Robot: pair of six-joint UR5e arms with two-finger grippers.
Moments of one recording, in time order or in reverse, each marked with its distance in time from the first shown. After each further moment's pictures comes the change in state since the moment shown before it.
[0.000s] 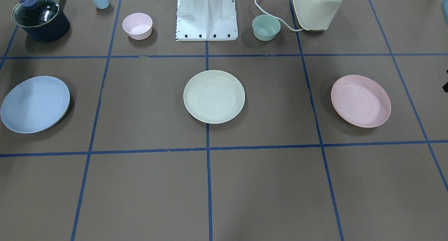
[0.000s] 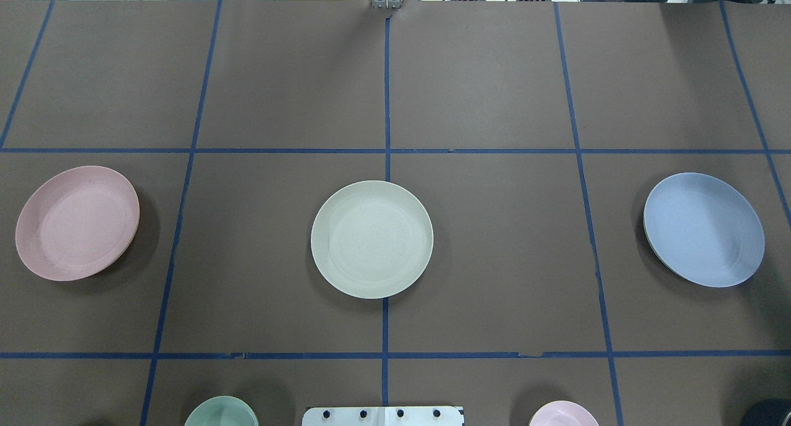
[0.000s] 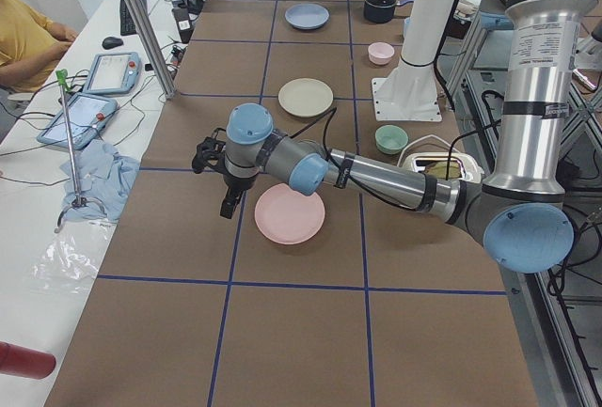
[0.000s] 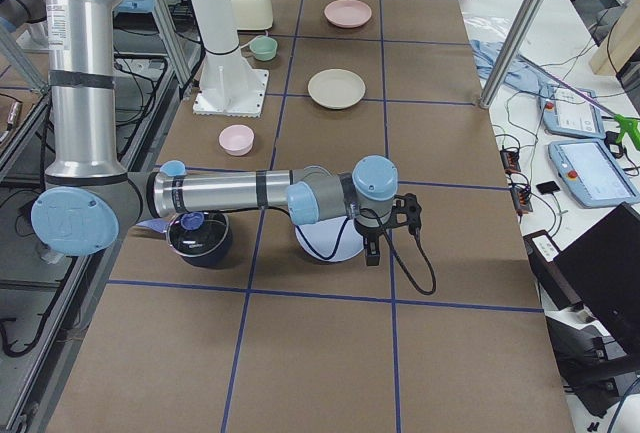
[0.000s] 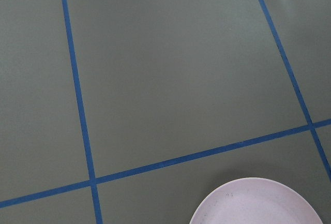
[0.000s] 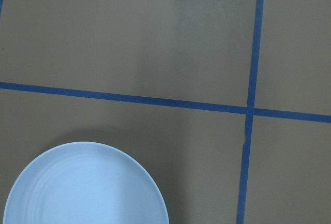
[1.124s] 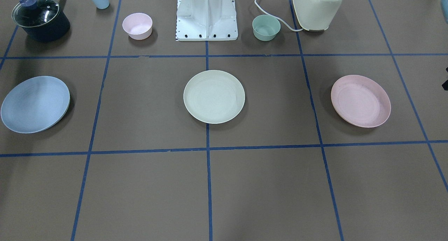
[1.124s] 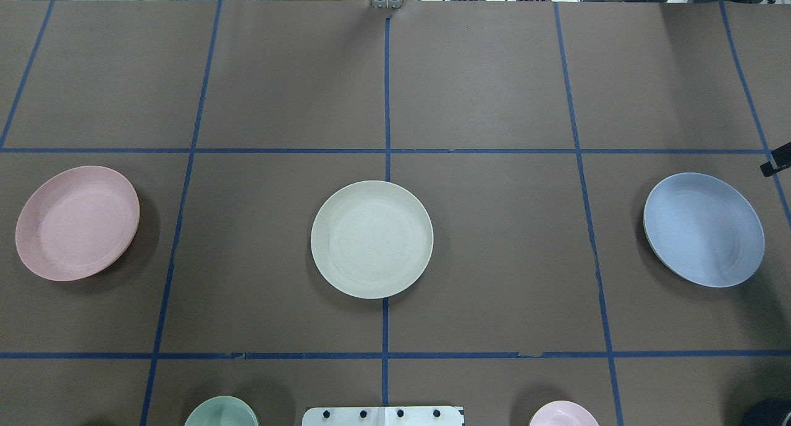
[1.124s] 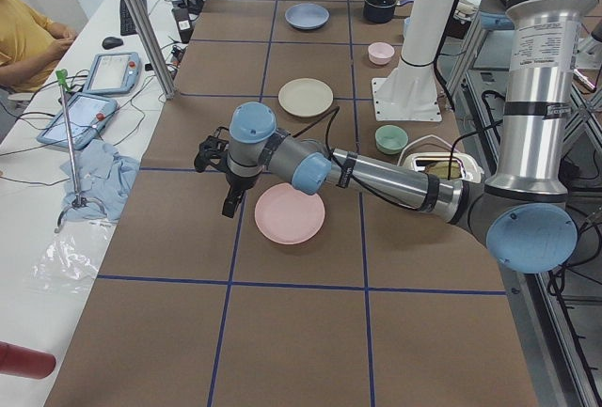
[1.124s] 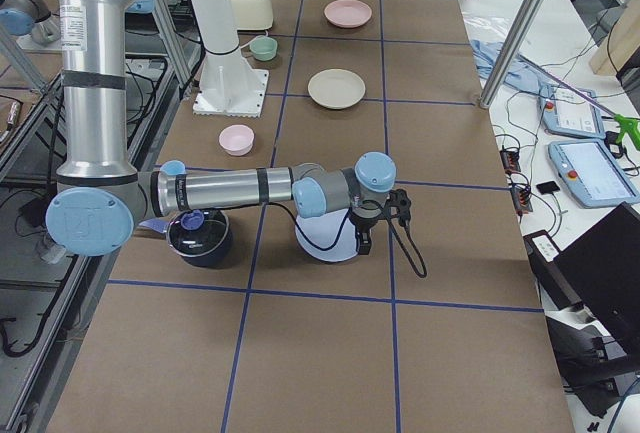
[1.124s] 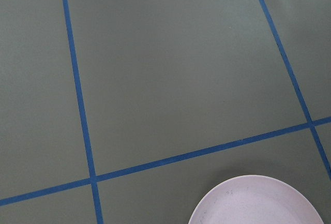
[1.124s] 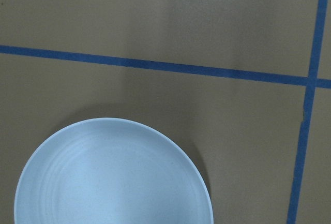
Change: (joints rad) left arm 0.000 0.011 -0.019 -0.001 -0.001 0.000; right arm -0.130 -0.002 0.003 0.005 -0.010 0.062
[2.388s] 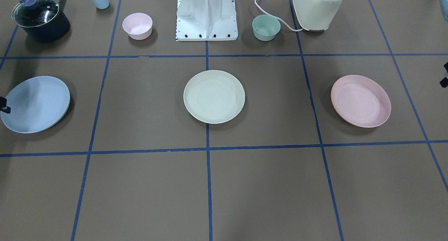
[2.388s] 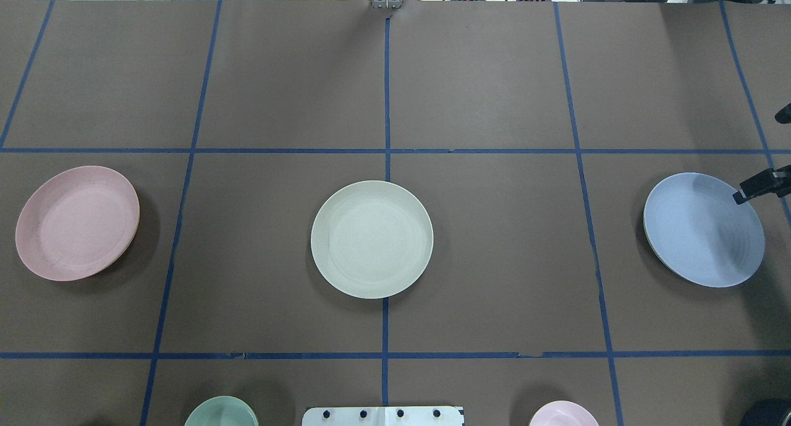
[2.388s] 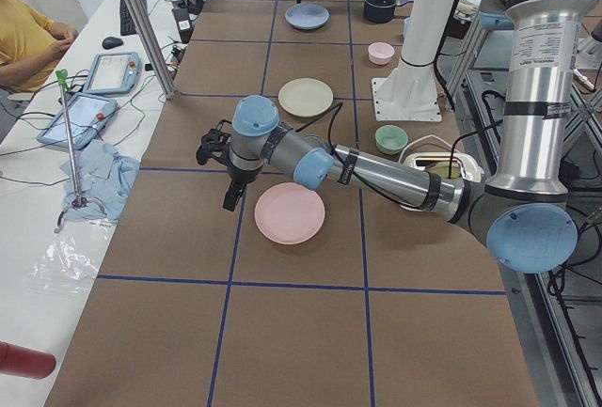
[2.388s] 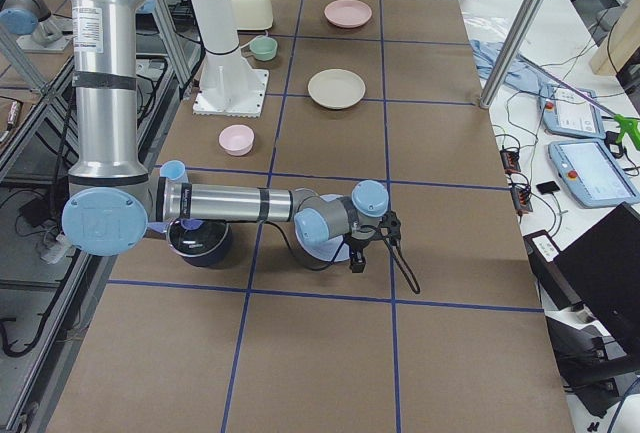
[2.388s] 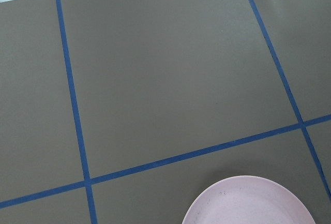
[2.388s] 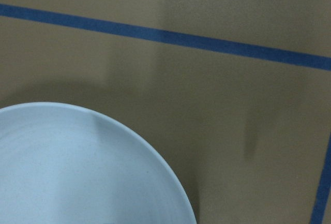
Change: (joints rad) left arm 0.004 0.002 -0.032 0.005 -0.006 -0.001; right arm -0.111 0.004 -0.199 0.247 -0.043 0.053
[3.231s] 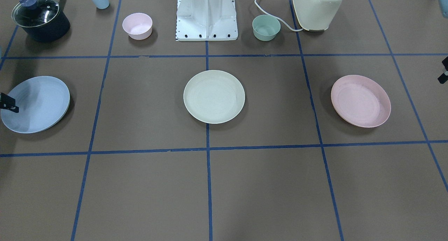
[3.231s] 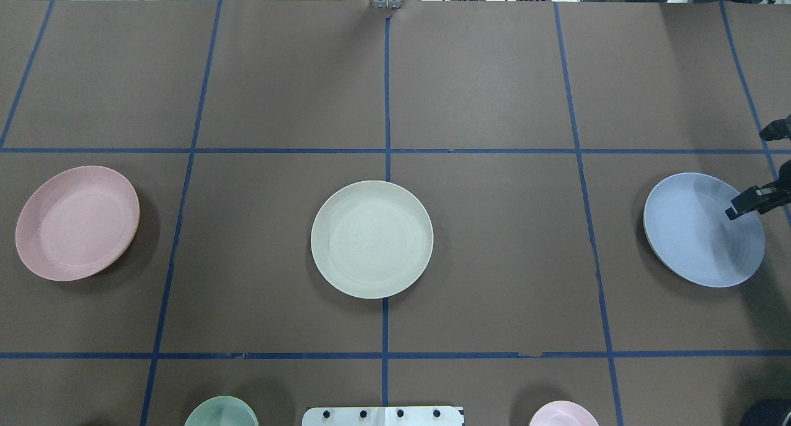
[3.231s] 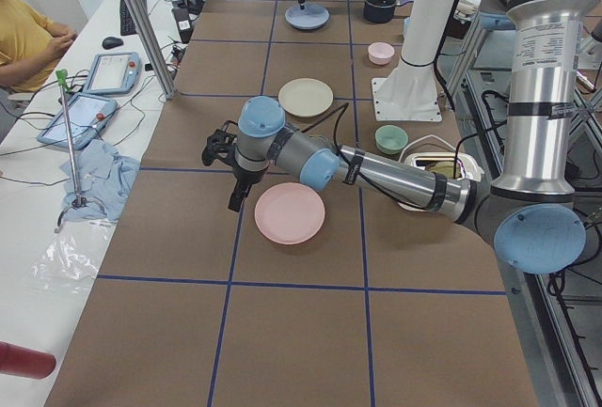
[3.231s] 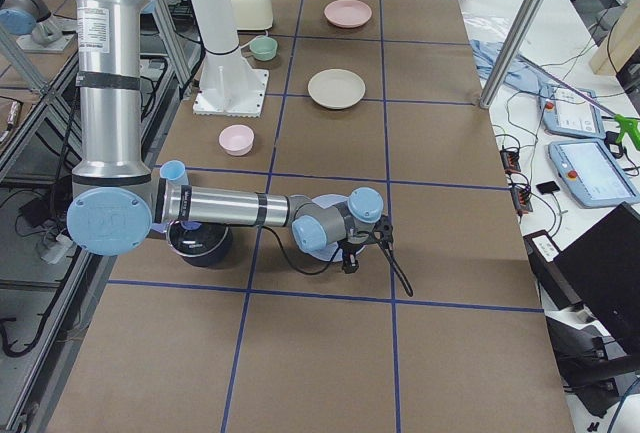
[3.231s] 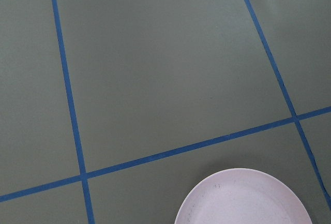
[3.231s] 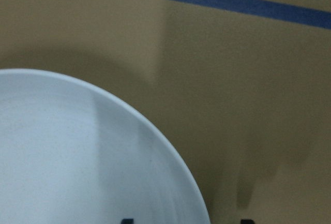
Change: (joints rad) left arm 0.002 0.032 -0.027 -0.002 -0.002 0.000; right arm -0.045 -0.008 -0.035 0.030 0.011 0.003
